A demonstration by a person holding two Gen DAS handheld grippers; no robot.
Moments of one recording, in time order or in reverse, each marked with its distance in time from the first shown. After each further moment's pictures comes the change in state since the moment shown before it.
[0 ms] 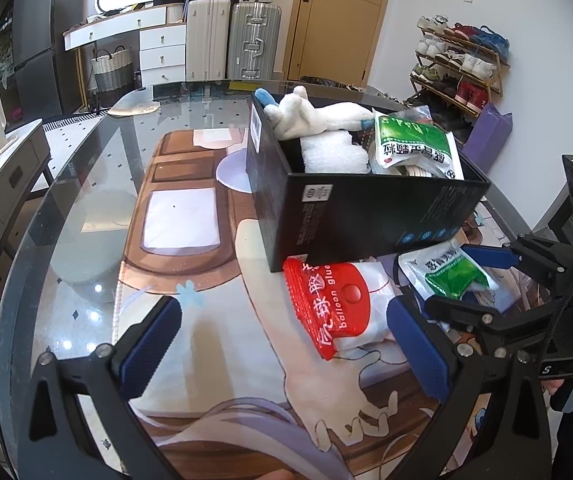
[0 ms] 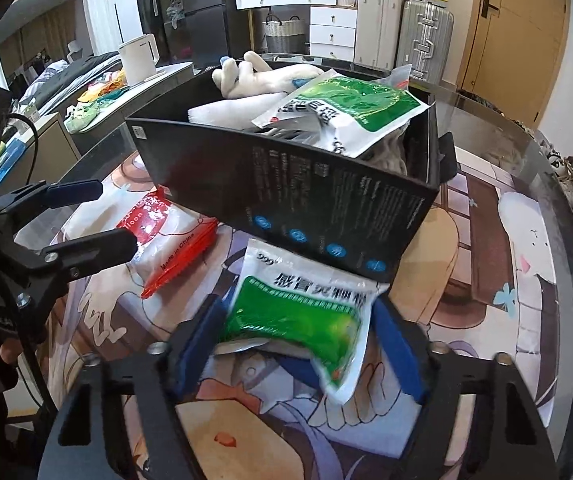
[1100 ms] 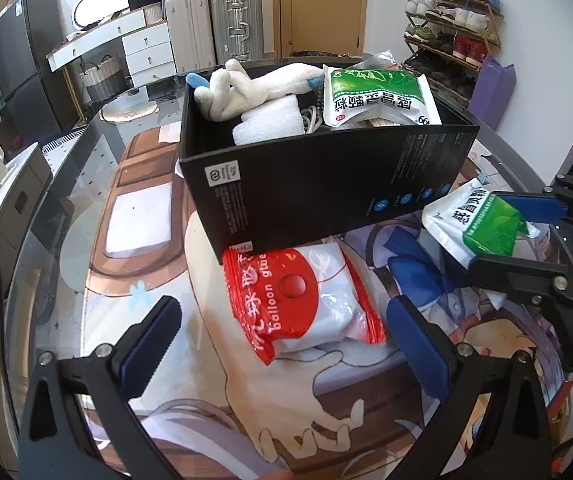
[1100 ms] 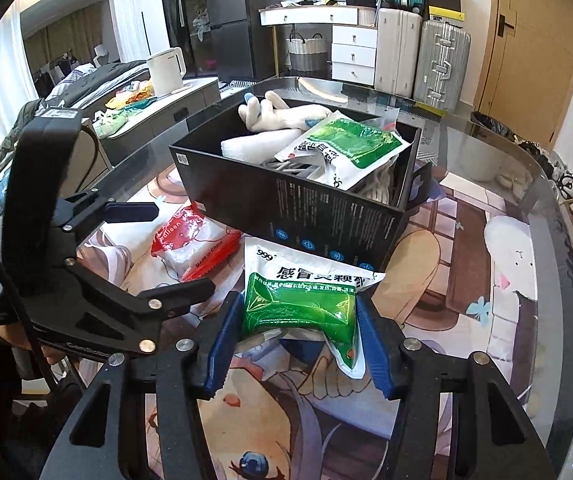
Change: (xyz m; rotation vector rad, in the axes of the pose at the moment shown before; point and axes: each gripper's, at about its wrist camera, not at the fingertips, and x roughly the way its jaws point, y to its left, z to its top) left arm 0.019 -0.049 0.001 0.131 0.086 0.100; right arm -0.051 -0.012 -0.006 -0.052 -0.067 0.070
